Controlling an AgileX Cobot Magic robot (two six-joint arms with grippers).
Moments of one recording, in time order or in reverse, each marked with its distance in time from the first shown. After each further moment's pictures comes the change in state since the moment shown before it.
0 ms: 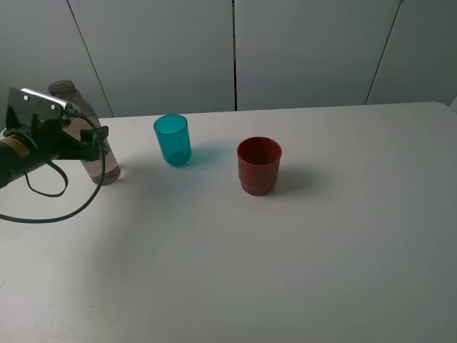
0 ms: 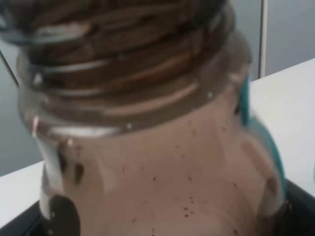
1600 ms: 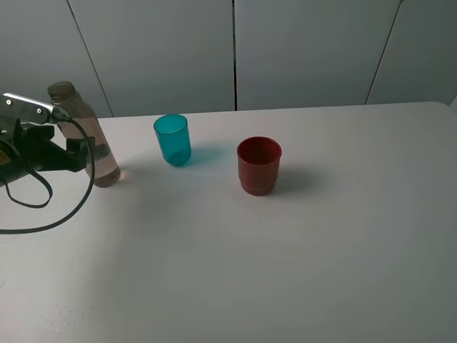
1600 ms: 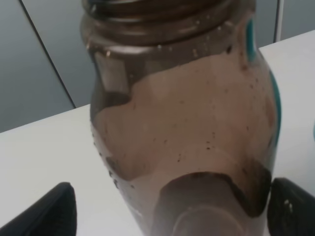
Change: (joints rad) left arm 0.000 -0.146 0.120 -0.082 0.129 0.017; right arm 0.000 0.000 0.000 0.000 0.000 0.000
